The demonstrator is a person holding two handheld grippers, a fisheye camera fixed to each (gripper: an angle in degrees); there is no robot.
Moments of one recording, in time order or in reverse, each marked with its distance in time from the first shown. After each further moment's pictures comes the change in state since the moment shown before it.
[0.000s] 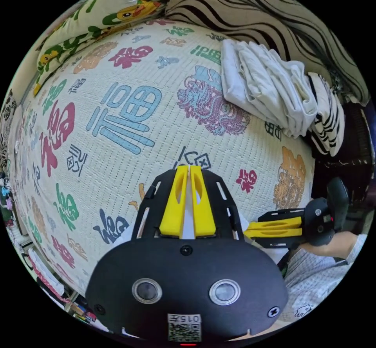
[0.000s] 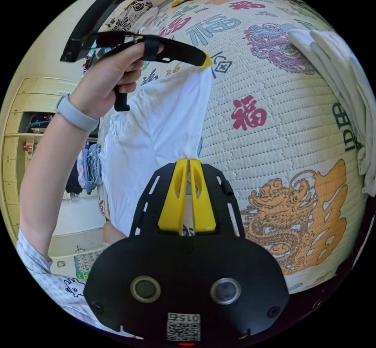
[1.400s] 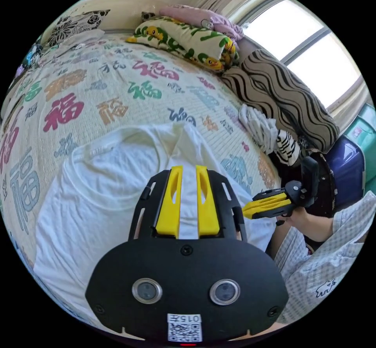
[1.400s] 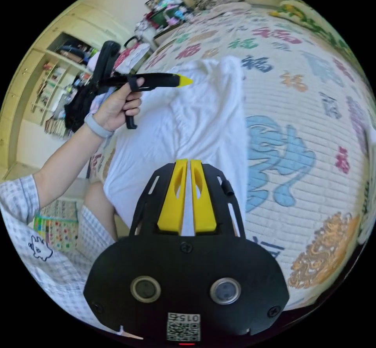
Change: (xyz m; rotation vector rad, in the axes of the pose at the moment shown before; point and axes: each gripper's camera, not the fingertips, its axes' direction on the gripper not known) left arm -0.230 0.470 -0.055 0.447 0.189 -0.421; right arm -0.029 0.033 0.057 0.004 0.111 -0.392
